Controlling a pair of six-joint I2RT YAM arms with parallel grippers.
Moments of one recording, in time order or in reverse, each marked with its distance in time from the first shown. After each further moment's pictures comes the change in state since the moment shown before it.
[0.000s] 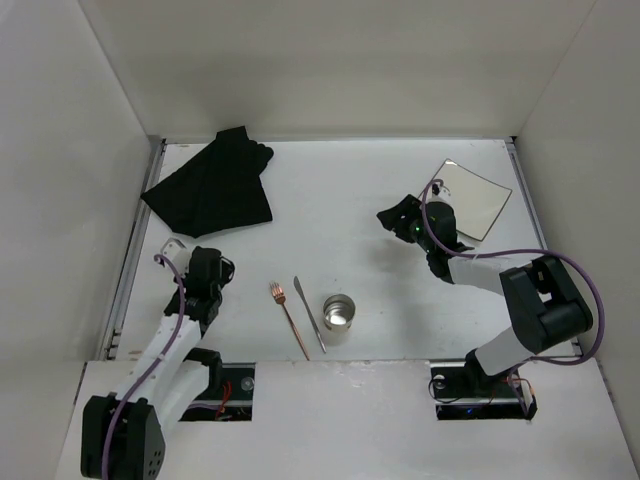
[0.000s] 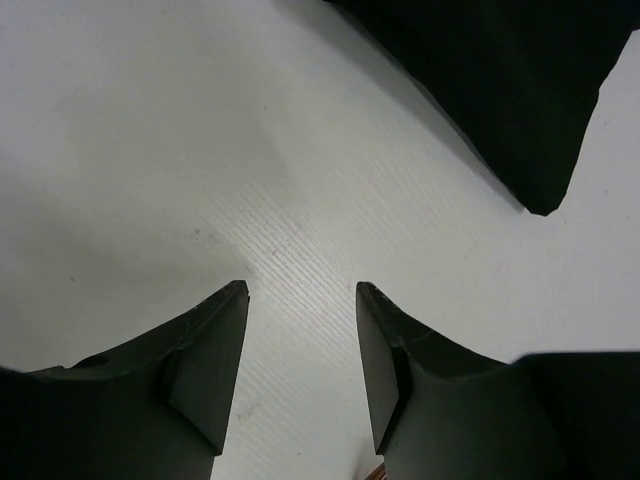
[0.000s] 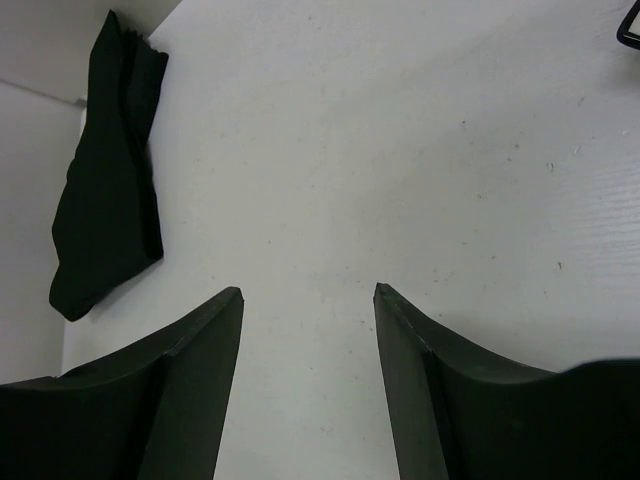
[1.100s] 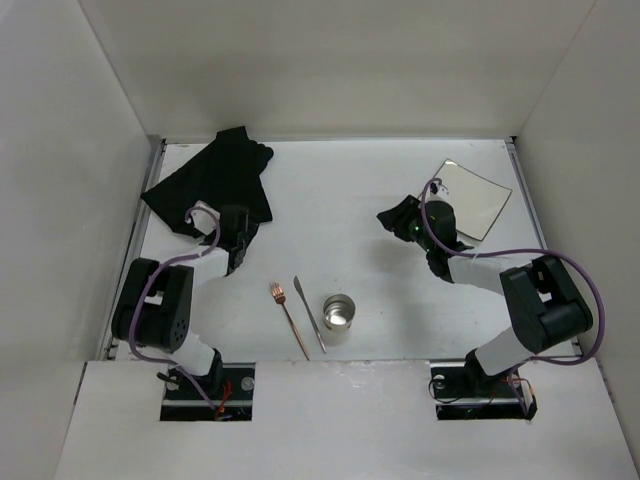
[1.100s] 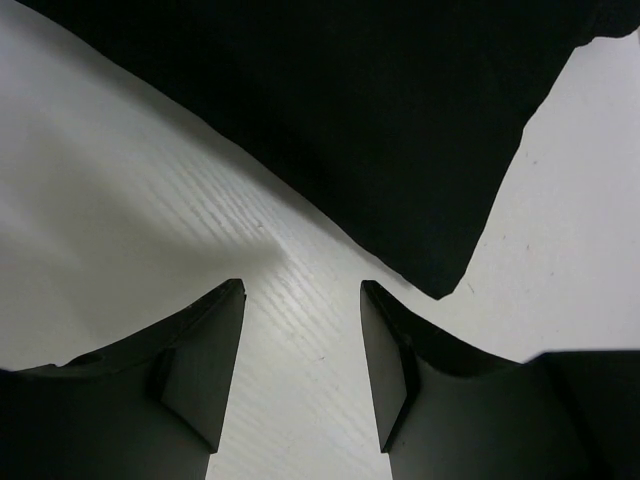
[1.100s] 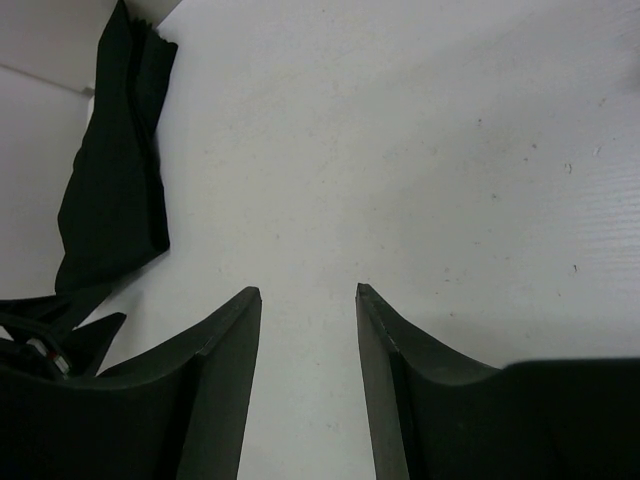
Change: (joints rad) left arm -0.053 0.711 0.312 0.361 0.048 -0.150; right arm 0.003 0.000 0.008 -0.003 -0.025 -0.009
